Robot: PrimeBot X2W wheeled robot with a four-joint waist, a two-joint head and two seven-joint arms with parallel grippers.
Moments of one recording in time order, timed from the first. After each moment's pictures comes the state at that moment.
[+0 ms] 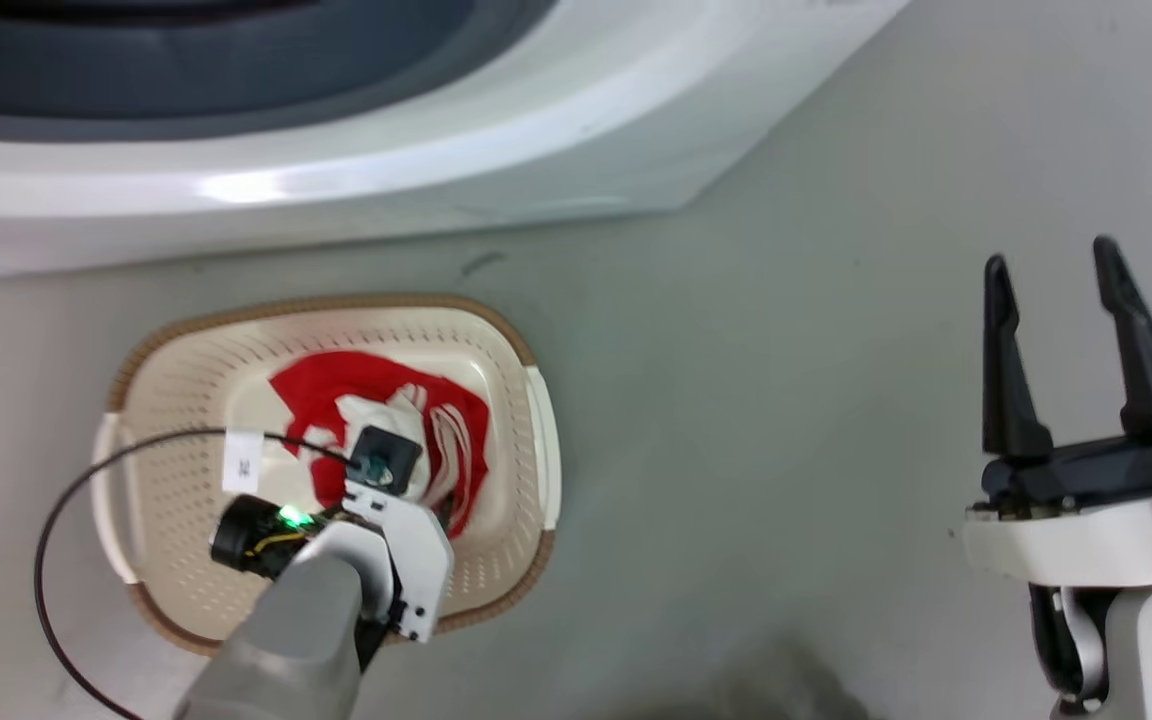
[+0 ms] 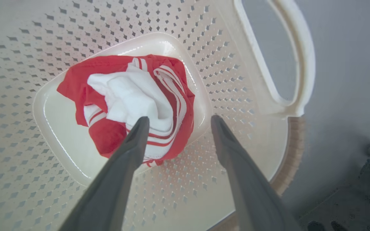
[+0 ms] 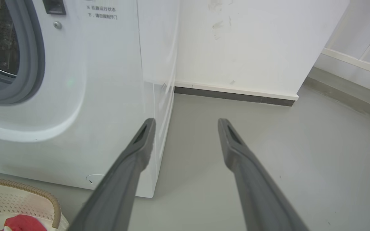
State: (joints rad) left arm -0.72 0.12 -0.54 1.26 -0.27 -0.13 -0.12; right arm -0.19 -0.05 -0.03 -0.13 0.00 0.13 -0.26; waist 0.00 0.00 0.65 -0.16
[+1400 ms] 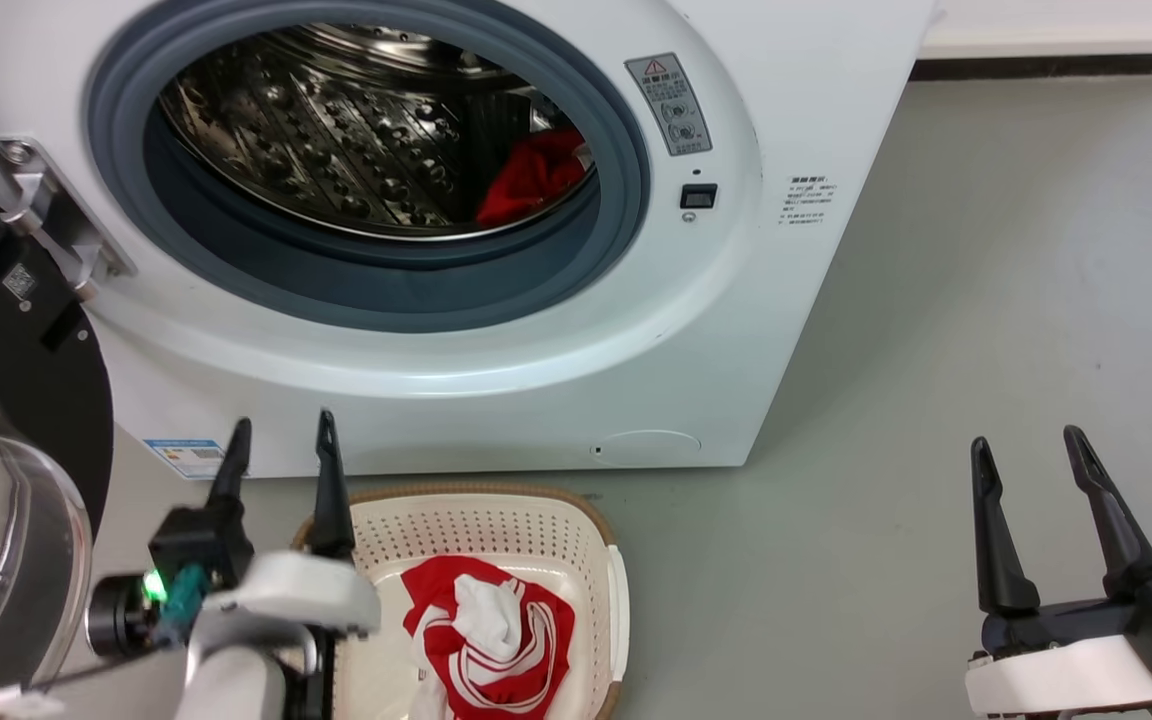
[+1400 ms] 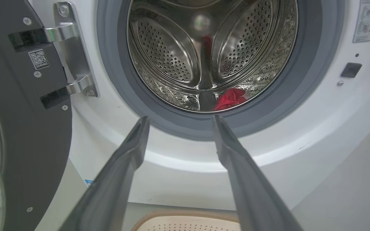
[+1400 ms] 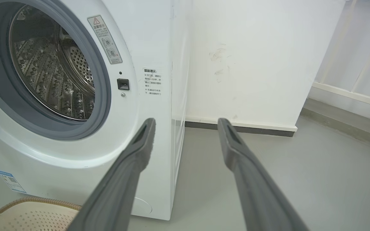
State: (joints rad) left arm -0.15 0.11 -0.06 0.23 -0.20 0.07 -0.26; right arm 0.06 -0.05 -0.06 -0.09 -0.01 0.13 -0.26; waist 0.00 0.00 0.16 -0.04
